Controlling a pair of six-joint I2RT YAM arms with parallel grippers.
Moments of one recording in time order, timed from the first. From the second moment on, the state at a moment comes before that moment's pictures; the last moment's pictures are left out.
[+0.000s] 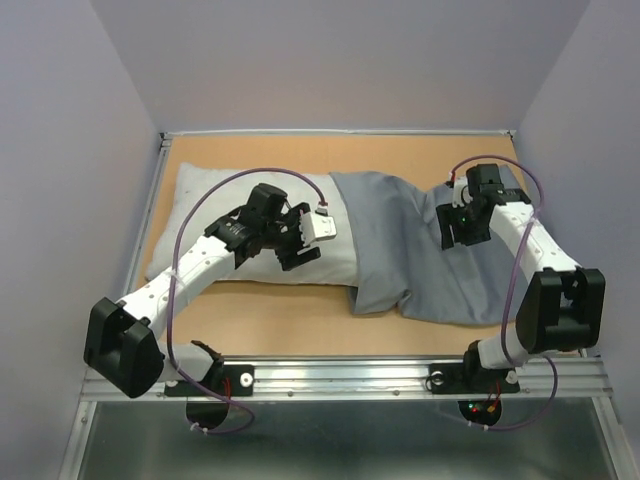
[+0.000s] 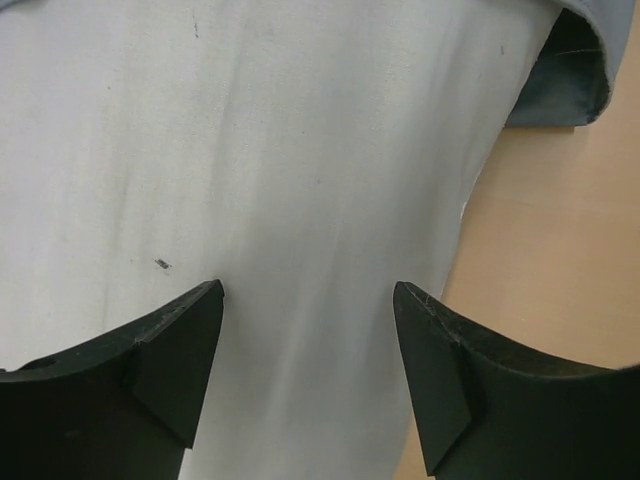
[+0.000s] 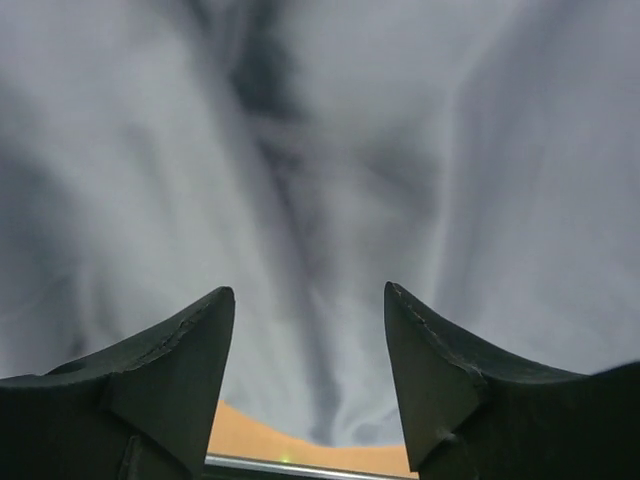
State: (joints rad) left arm -0.59 1.28 1.04 -0.56 0.41 0.72; right arm 0.04 1.45 1.14 -0.84 -0.11 -0.13
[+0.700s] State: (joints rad) left arm -0.65 1.61 1.13 -0.32 0.29 0.43; right arm 0.03 2.29 1.90 -0.70 0.00 -0.18
